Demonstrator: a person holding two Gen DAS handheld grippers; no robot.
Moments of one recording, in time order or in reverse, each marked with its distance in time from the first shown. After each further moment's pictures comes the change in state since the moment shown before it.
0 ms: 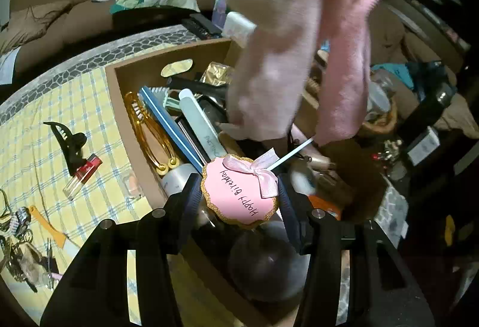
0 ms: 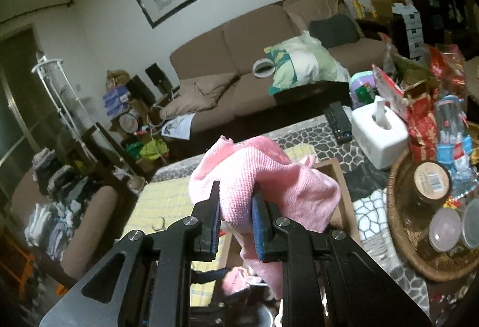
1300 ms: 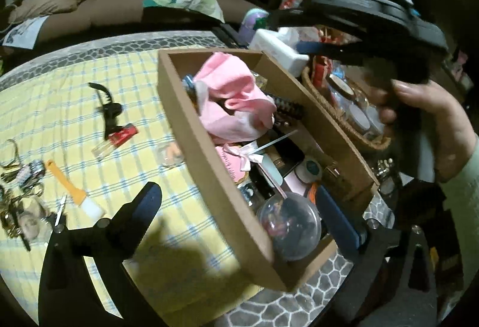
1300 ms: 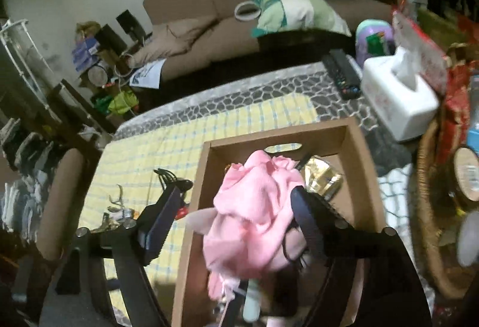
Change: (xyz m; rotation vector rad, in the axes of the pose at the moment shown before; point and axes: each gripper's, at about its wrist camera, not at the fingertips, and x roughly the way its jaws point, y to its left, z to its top) left arm -0.066 0.046 -0.045 -0.157 -0.089 -0.024; right arm 0.120 -0.016 -0.022 -0.019 0.247 -0.123
